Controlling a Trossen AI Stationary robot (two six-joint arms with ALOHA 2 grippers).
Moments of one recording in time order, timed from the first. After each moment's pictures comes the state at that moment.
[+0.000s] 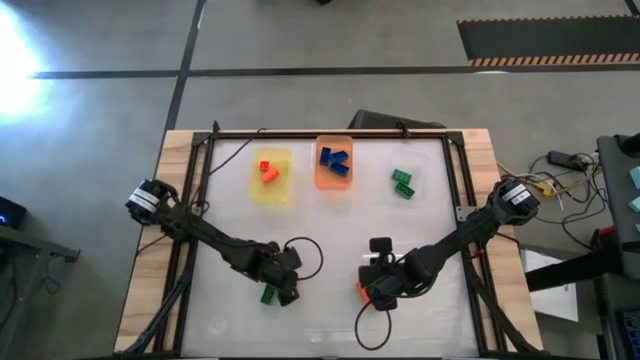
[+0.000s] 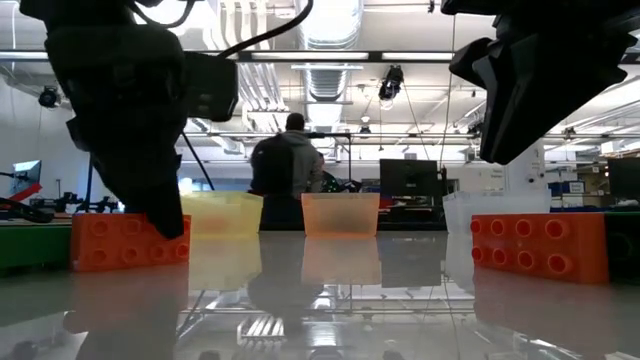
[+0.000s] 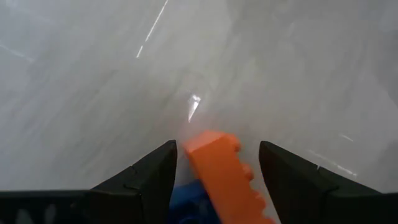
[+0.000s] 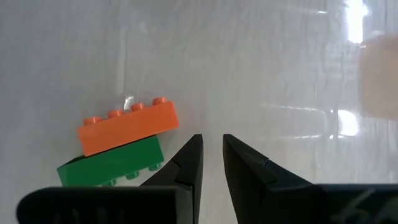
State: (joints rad) left arm -0.46 1.72 0.98 -0.37 -0.17 -0.93; right arm 0.55 1.74 1.20 -0.73 0.34 0.39
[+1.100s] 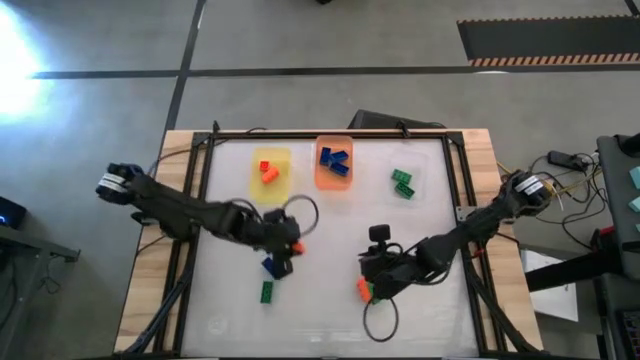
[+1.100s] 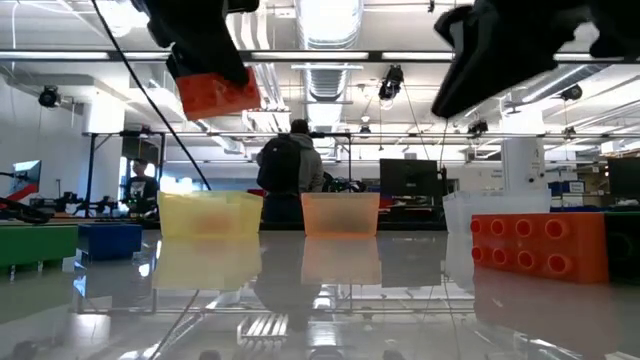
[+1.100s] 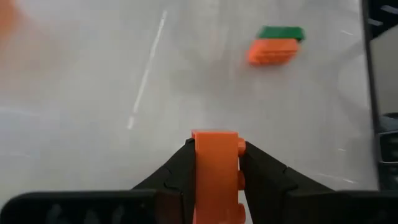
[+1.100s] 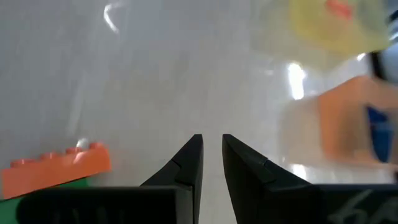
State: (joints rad) left arm -0.30 1.42 1.04 -0.45 -0.15 -0.52; right arm 0.53 1.62 1.10 -0.55 0.55 0.18
